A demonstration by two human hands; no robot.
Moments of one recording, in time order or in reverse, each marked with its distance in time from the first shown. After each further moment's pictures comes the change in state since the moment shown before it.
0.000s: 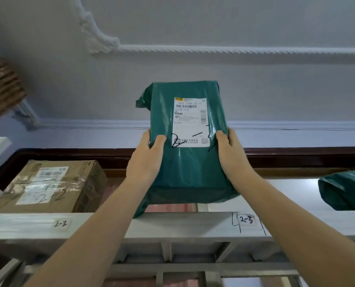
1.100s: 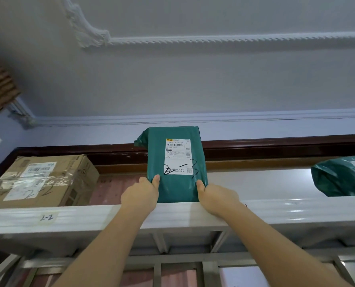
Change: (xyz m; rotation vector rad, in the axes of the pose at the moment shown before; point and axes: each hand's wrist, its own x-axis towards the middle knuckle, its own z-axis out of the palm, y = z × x) left_hand -0.031 -0.075 0.032 1.041 -0.187 -0.178; right_hand -0.028 0.094 -0.006 -1.043 -0.393 0.172
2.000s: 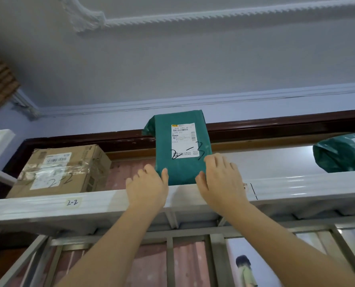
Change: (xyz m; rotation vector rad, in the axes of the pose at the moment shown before) left_hand -0.044 -0.012 -0.016 0.191 0.175 0.097; right_hand -0.047 -0.018 0.006 -0.120 0.620 -0.301
